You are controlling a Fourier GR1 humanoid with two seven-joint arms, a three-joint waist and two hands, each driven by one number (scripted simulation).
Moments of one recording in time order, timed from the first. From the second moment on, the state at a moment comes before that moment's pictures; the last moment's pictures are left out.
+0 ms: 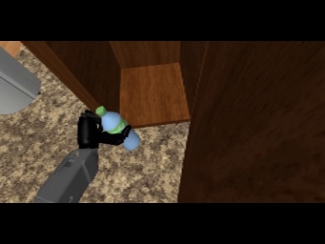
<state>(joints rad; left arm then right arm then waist) -0.54 0.12 -0.13 -0.46 0.50 0.38 -0.76 0.19 -0.36 -0.33 -2.26 -0.59 0.21 0.18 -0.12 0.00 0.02</state>
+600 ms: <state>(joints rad) -0.53 0.11 -0.09 -0.46 0.56 0.36 -0.78 0.17 -0.40 -0.38 -2.22 -0.65 0.25 0.17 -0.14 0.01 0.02</state>
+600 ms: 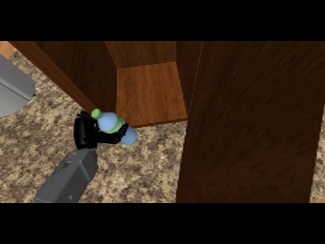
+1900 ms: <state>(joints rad) -0.51 0.16 -0.14 -0.45 0.52 0.41 -0.84 0.14 -0.42 -0.38 -2.17 -0.70 0.31 0.16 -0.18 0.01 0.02</state>
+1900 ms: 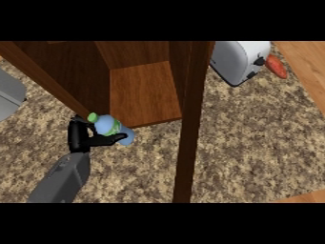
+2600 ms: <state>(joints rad) -0.58 0.16 -0.18 -0.36 0.50 0.34 -0.79 0.13 -0.43 -0.39 -2.17 -0.69 0.32 0.17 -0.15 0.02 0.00</state>
